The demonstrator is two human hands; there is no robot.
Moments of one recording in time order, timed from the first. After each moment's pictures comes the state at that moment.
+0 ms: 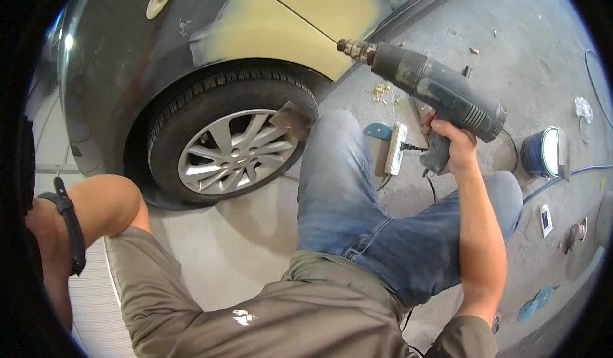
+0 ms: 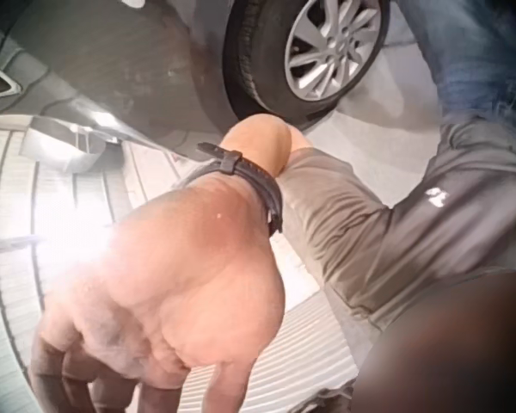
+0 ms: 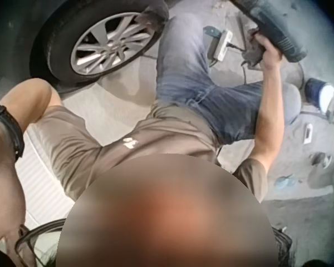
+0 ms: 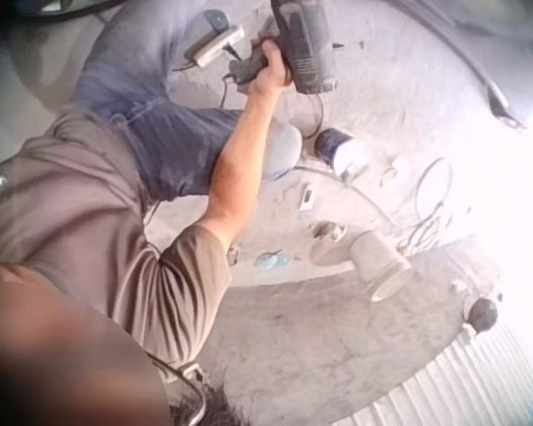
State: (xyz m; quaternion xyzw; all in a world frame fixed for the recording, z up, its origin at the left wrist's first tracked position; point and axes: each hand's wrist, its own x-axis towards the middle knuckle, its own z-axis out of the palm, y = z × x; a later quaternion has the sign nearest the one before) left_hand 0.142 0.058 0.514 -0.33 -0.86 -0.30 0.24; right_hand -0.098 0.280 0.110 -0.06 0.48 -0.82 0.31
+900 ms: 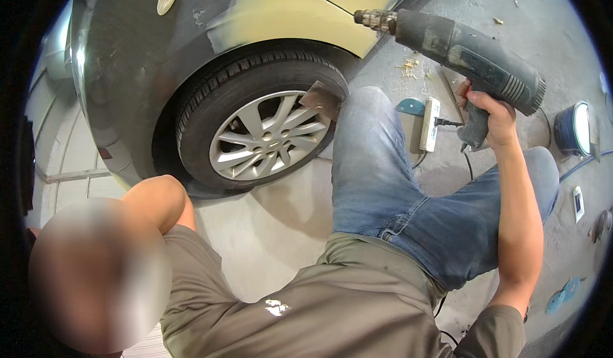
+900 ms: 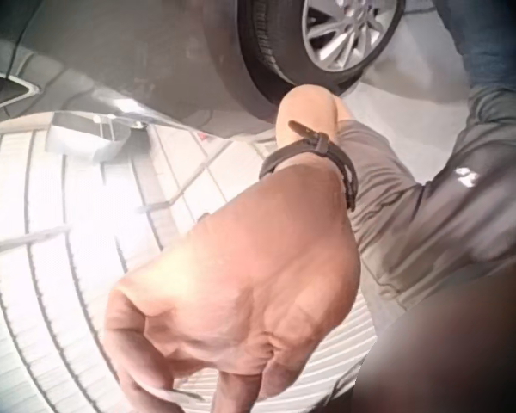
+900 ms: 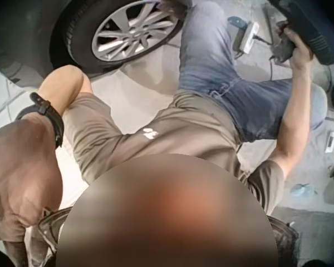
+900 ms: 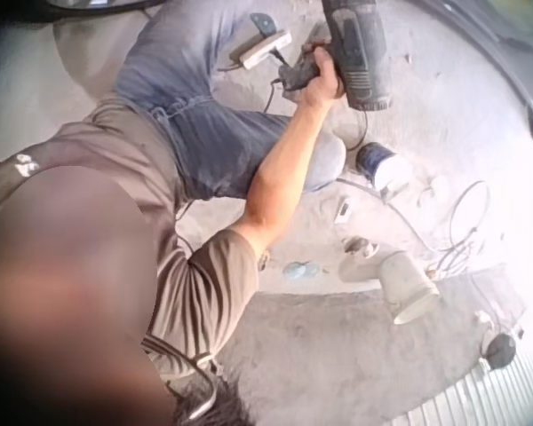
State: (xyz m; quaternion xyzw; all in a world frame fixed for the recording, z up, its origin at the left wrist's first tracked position) left_hand 0.173 0.072 0.527 -0.36 -0.81 -0.39 0.27; right_hand -0.104 0.289 0.096 -0.12 0.47 -0.82 0.29
